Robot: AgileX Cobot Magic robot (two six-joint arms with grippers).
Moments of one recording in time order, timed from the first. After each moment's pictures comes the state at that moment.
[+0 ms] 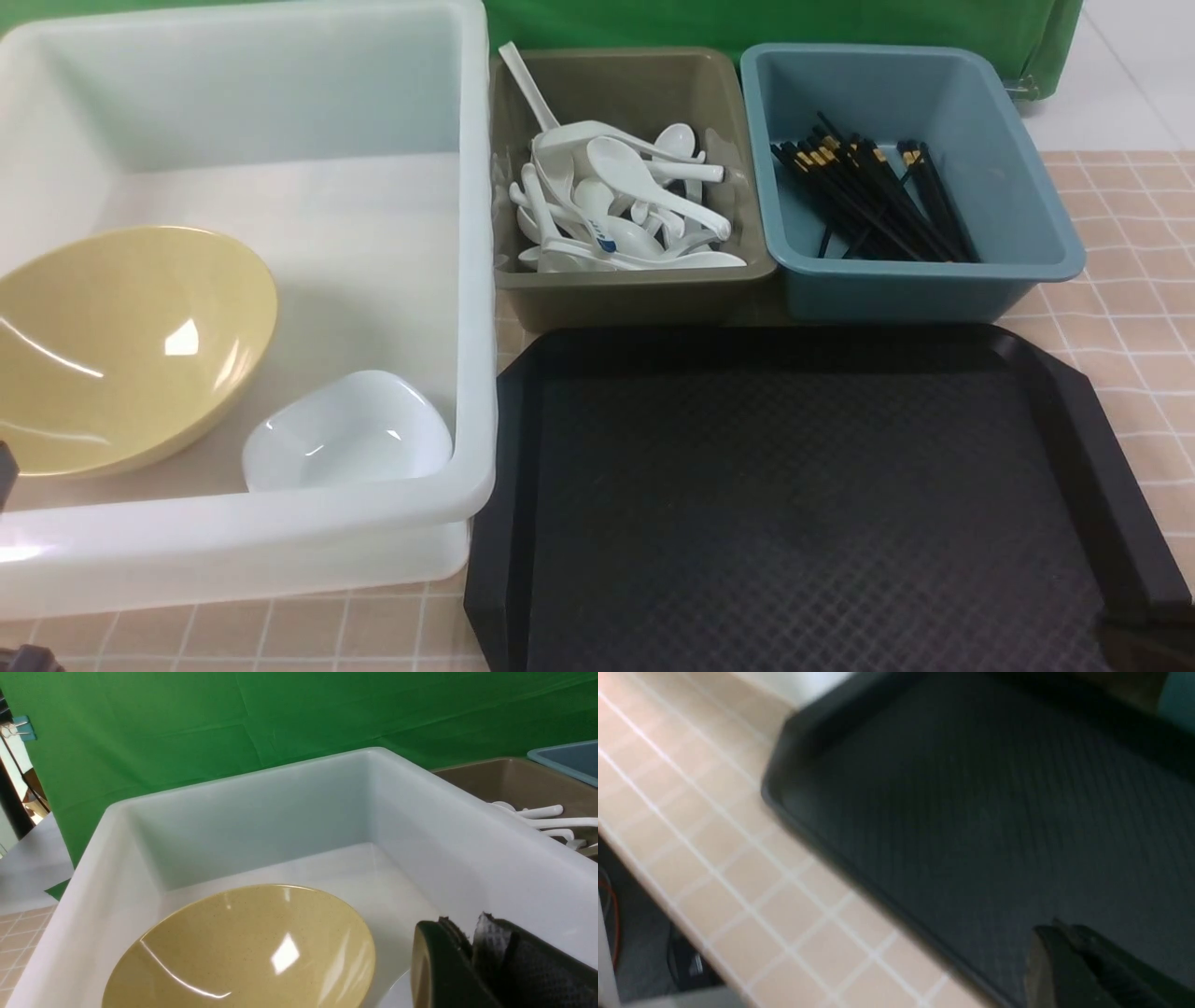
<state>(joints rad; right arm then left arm) 0.74 0.49 -0.53 -0.04 0.80 0.08 -0.24 0.11 -0.24 0.51 0.29 -0.33</state>
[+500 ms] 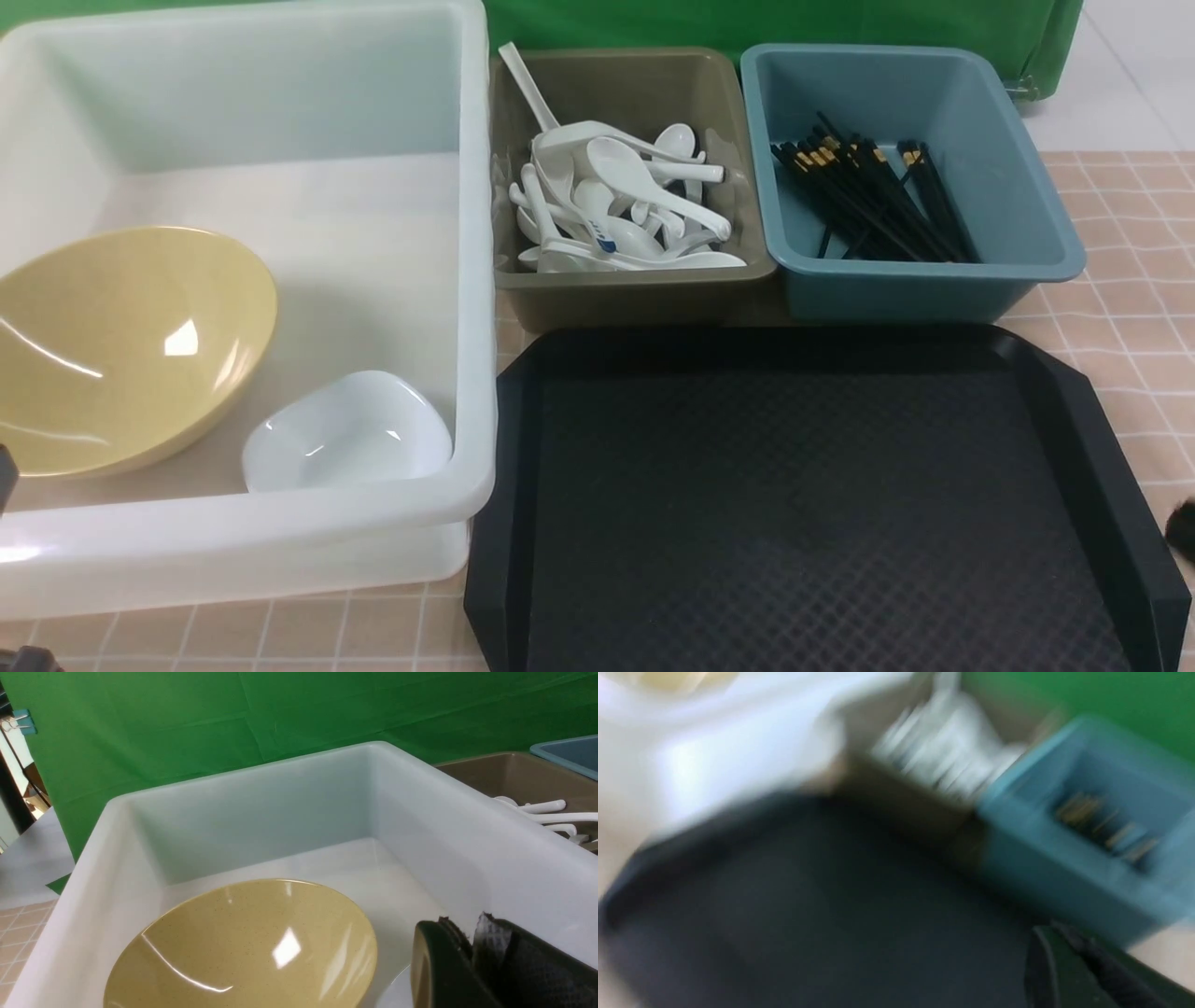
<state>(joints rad) 0.45 0.23 -0.20 -0.14 0.20 -0.07 -0.24 0.11 -0.24 0.51 0.30 -0.33</state>
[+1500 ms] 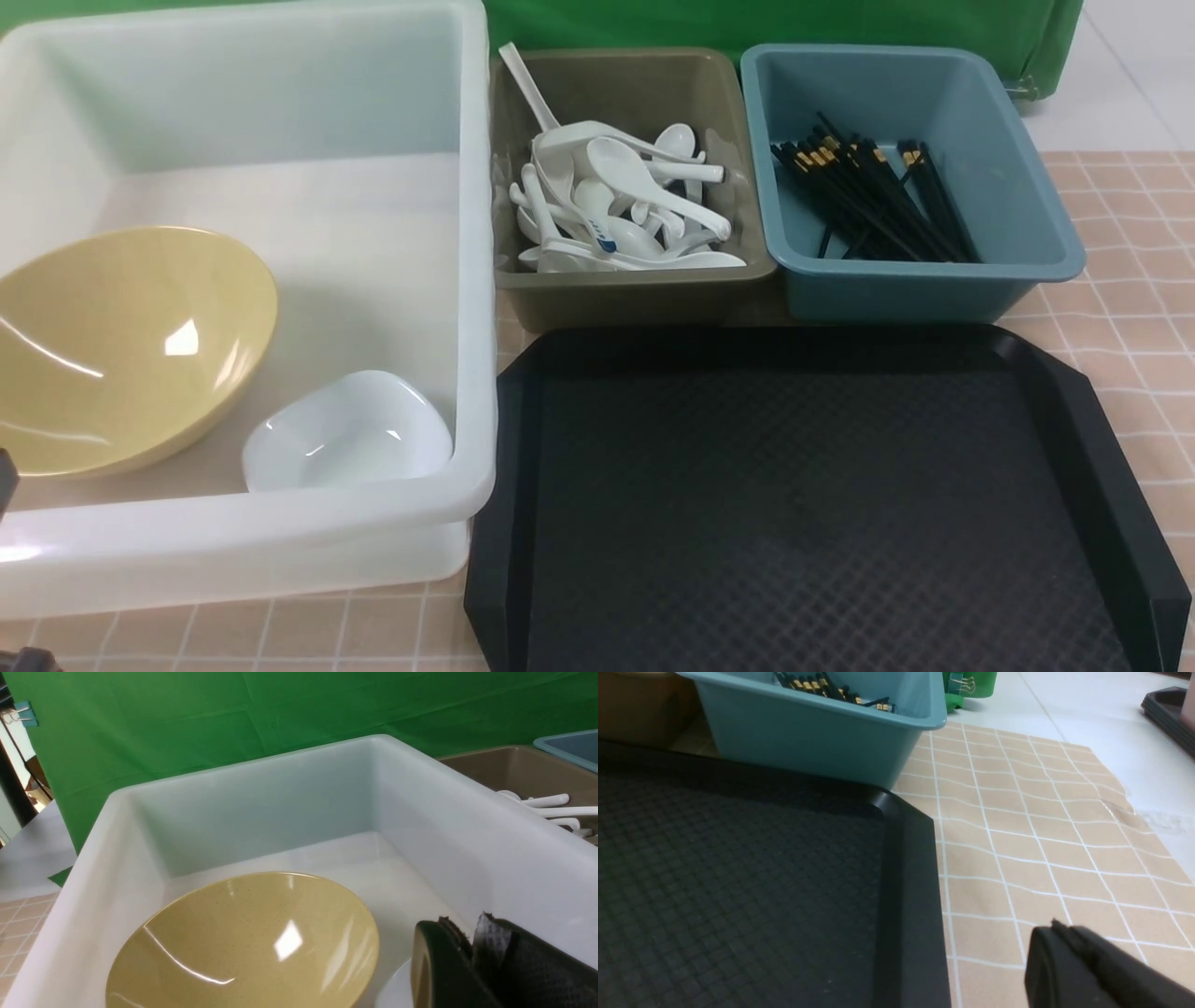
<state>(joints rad) -0.04 -0.01 0.03 -0.14 0.31 -0.02 -0.24 0.11 -0.24 0.51 0.31 -0.33</state>
